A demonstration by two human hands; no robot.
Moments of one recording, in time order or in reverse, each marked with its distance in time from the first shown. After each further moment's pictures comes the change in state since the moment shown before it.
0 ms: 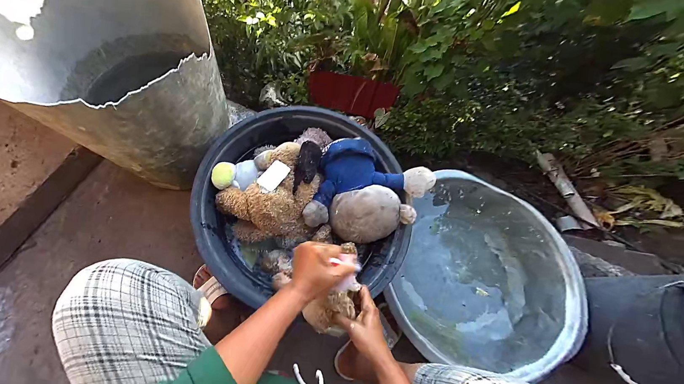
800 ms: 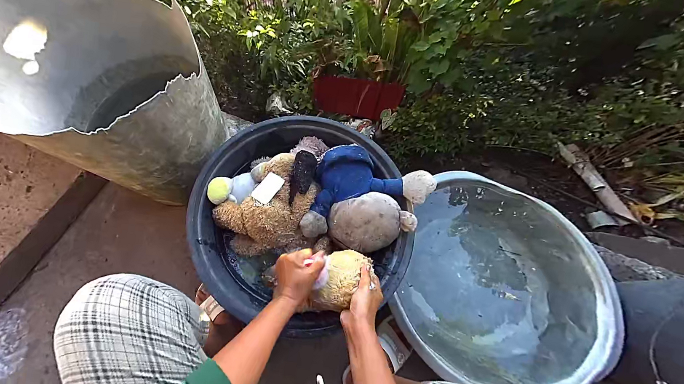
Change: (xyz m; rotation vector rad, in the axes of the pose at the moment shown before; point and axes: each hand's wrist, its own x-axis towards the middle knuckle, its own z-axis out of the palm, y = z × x) left_hand 0.007 -0.031 0.021 0.101 0.164 -0.226; right_hand 0.075 -0.030 0.032 0.649 0.649 0.355
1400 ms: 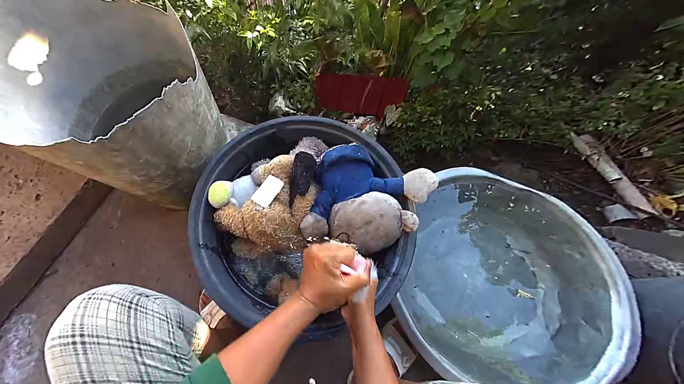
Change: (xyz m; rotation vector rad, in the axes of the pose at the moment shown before) left_hand 0.010 0.041 -0.001 -0.191 0.069 0.457; right_hand 0.010 0.003 0.003 0.056 -0.293 -0.157
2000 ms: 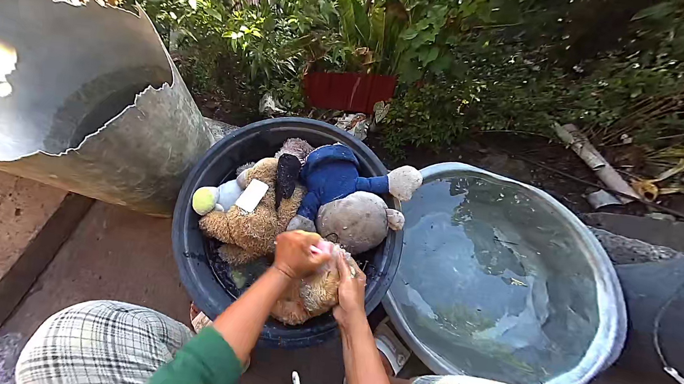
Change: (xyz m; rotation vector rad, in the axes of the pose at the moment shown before) left_hand 0.029 -0.050 -0.003 0.376 -0.316 -0.129; right_hand 0.012 -0.006 0.000 0.054 -0.036 0.056
